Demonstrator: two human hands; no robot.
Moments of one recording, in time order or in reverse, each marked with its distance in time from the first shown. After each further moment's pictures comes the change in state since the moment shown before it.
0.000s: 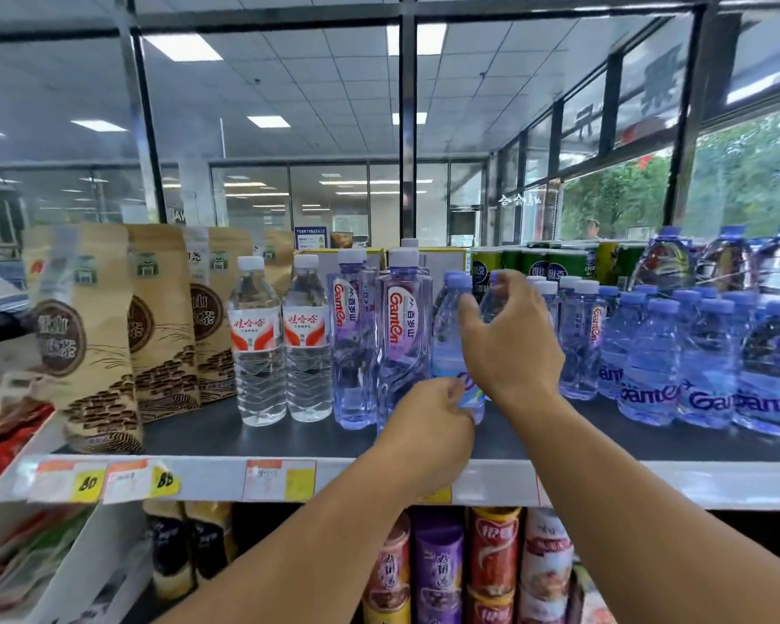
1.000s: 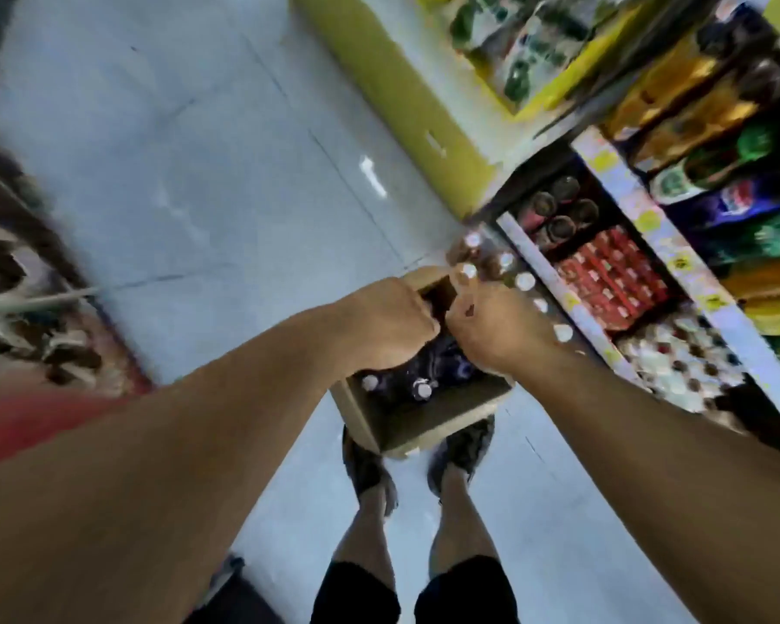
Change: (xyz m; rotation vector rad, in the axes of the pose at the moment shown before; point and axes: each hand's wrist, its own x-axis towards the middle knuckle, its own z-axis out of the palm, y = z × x) left_hand -0.606 -0.557 0.066 -0.123 -0.056 -1.367; right_hand -0.821 0.143 0.256 -0.435 -1.984 -0.405
